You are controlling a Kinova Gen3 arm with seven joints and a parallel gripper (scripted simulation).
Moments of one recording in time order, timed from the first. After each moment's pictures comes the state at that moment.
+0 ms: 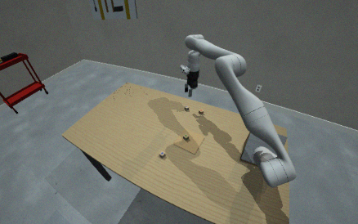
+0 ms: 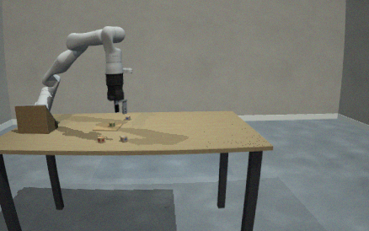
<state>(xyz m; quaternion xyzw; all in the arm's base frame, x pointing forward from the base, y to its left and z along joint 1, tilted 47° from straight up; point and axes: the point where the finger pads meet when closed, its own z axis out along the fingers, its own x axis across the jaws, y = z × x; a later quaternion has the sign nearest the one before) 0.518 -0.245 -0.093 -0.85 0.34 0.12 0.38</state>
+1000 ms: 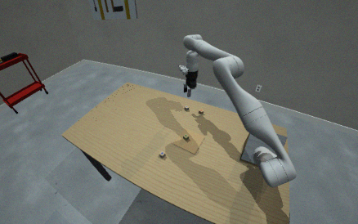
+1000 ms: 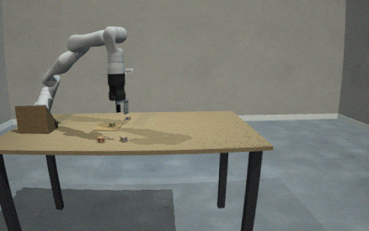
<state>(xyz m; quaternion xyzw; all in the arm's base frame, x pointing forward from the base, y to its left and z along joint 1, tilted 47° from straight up) 0.524 -0.243 -0.091 -0.85 0.34 0.12 0.38</state>
